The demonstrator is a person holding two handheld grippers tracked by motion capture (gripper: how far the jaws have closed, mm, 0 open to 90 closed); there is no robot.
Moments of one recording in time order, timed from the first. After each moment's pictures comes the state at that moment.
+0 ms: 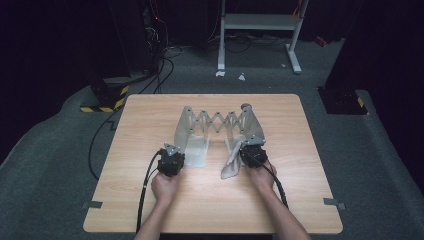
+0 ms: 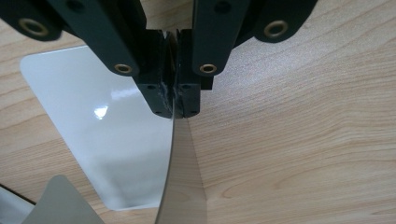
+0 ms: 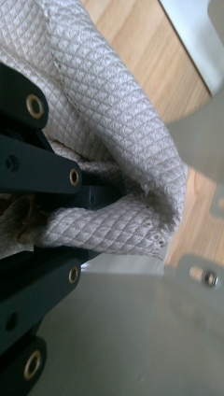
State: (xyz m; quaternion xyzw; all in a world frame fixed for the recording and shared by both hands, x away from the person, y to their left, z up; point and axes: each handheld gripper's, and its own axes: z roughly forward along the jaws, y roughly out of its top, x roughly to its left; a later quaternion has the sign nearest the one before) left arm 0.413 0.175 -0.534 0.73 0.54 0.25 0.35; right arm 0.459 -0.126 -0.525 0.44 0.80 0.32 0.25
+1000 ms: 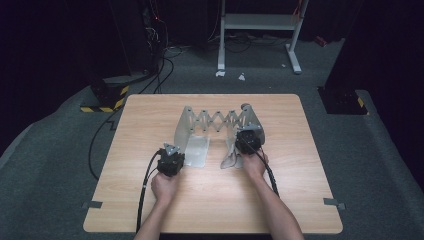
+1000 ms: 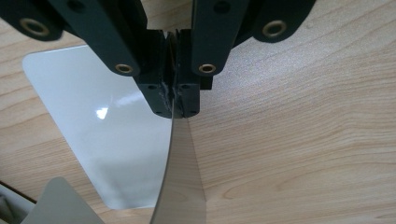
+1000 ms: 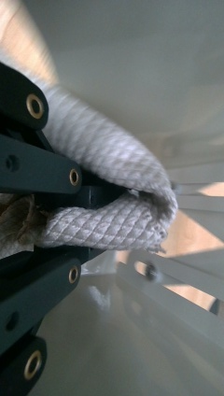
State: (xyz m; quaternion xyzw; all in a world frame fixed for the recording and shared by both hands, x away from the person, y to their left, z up) left arm 0.413 0.177 -0.535 0.72 0.54 0.24 0.36; right arm 0.497 -0.104 -0.508 0.49 0.77 0.33 0.24
